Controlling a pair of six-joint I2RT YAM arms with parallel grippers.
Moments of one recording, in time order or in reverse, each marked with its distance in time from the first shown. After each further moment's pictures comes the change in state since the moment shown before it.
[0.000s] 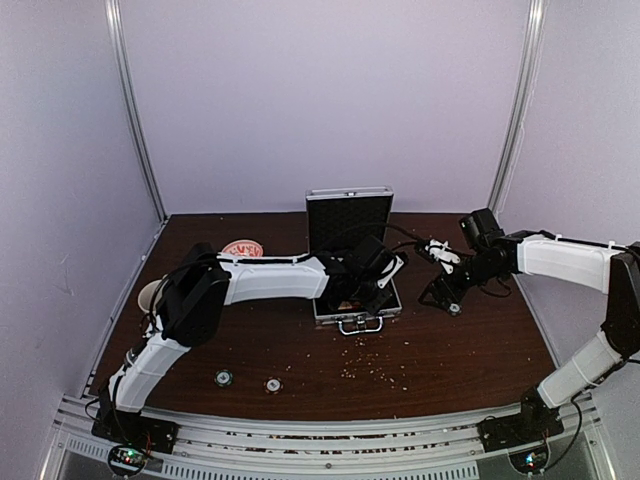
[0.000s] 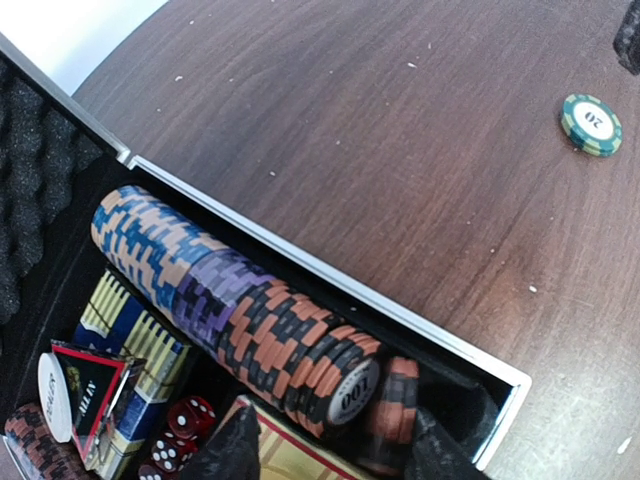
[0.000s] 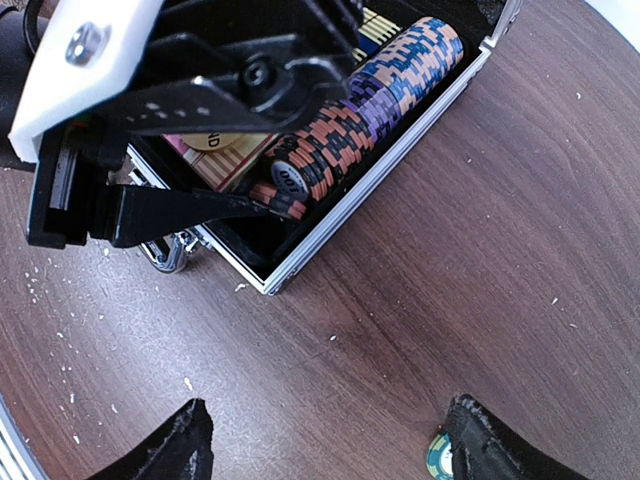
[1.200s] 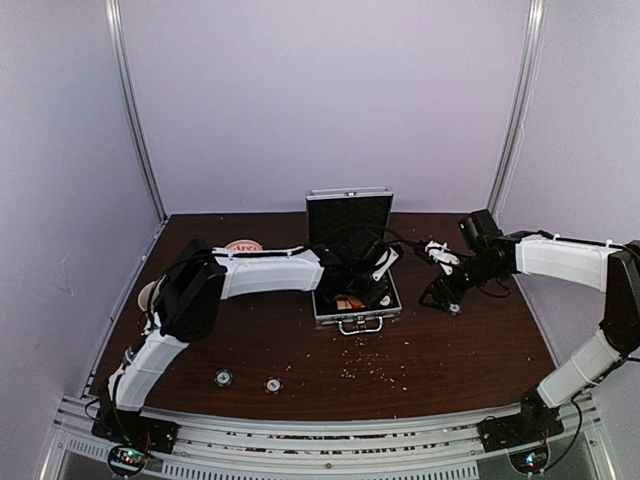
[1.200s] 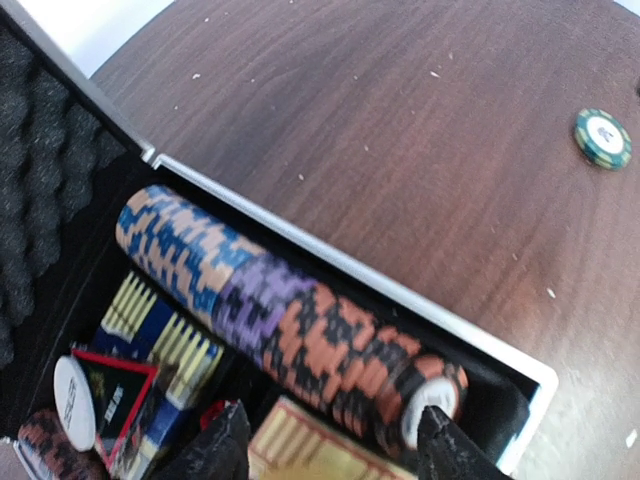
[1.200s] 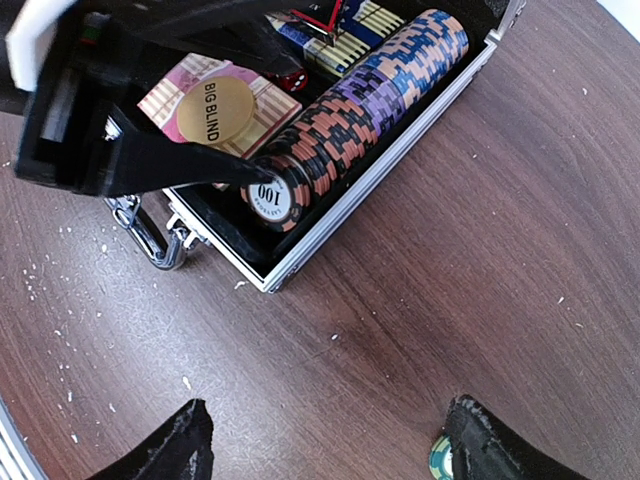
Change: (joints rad) left arm 0.035 -0.002 0.024 -0.018 0.034 0.000; right arm 0.000 0.014 0.001 -0.001 -0.002 -0.005
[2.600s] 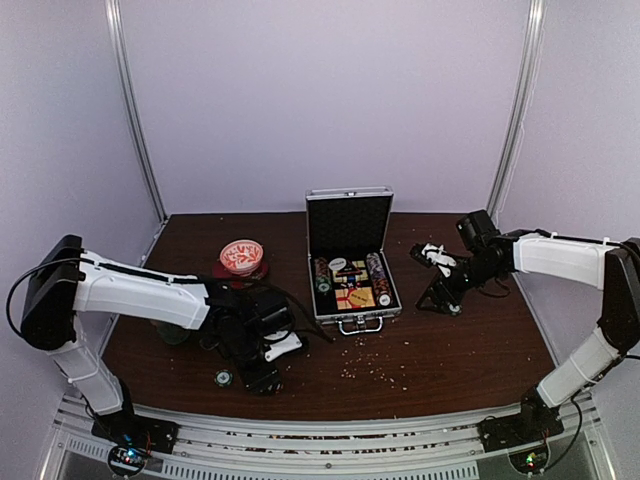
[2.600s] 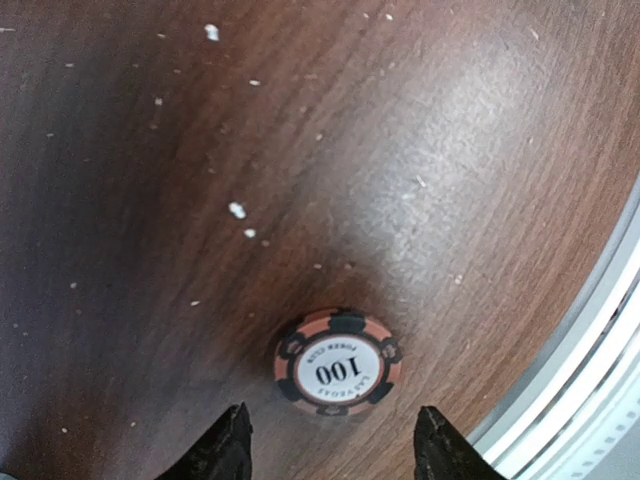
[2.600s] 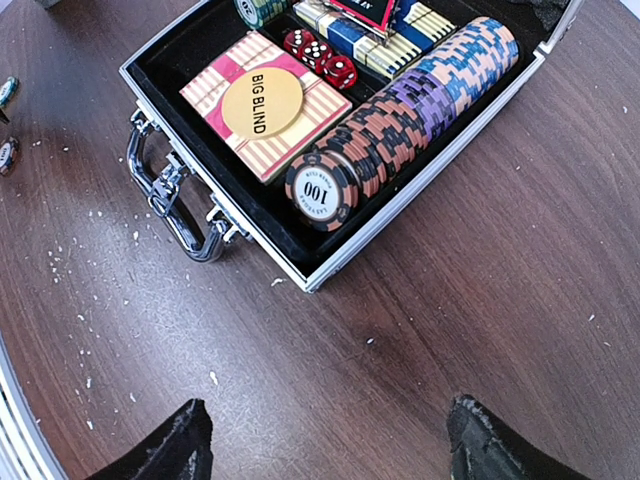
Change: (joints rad) left arm -0.064 -0.805 -1.059 -0.369 0.270 -0.052; right arm 0.000 0.019 0.015 -0.037 -0.071 -0.050
